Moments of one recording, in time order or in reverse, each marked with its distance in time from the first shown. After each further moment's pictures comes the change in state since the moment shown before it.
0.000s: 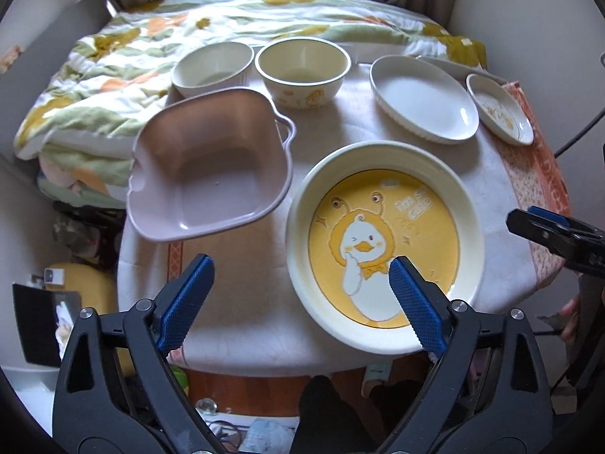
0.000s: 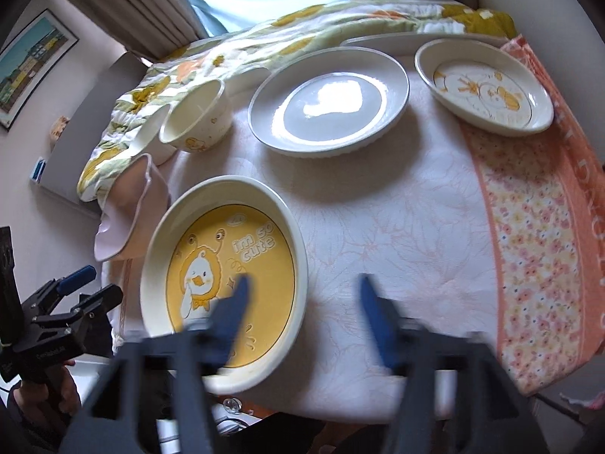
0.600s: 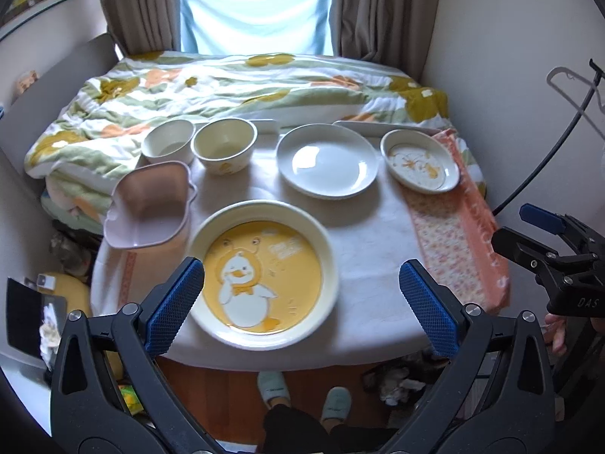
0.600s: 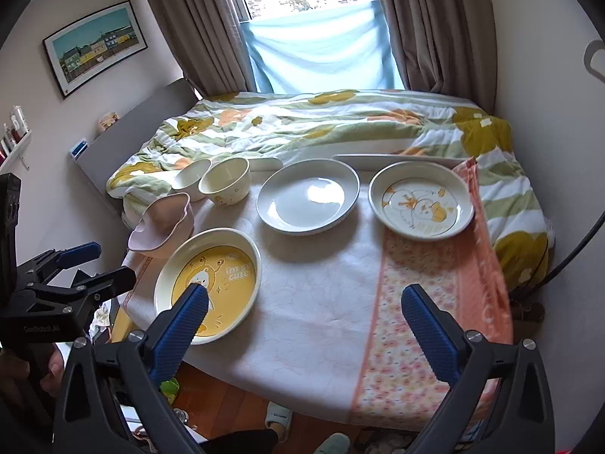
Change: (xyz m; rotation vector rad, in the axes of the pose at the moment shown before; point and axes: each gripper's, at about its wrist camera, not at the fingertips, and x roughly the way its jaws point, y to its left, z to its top) left arm -0.101 -0.139 -0.005 -0.029 -0.212 -0.019; right arm -0.138 -0.050 -0.008 -0.255 -0.247 -0.005
